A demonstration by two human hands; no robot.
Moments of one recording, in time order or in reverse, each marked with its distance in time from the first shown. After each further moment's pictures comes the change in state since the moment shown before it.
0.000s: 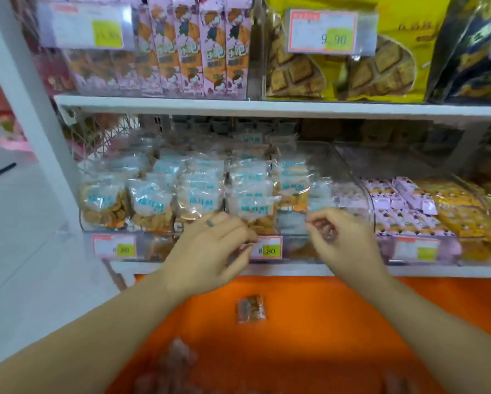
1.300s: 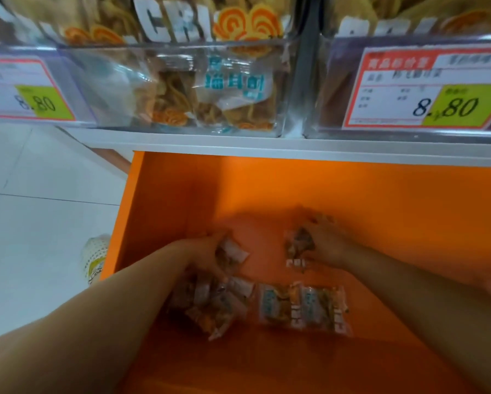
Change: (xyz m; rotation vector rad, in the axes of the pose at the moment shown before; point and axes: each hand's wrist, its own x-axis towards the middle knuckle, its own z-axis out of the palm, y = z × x) left_hand -0.260 -0.059 0.182 -0.492 -1.605 -1.093; right_hand -0.176 0.085 0.257 -0.144 -1.354 0.363
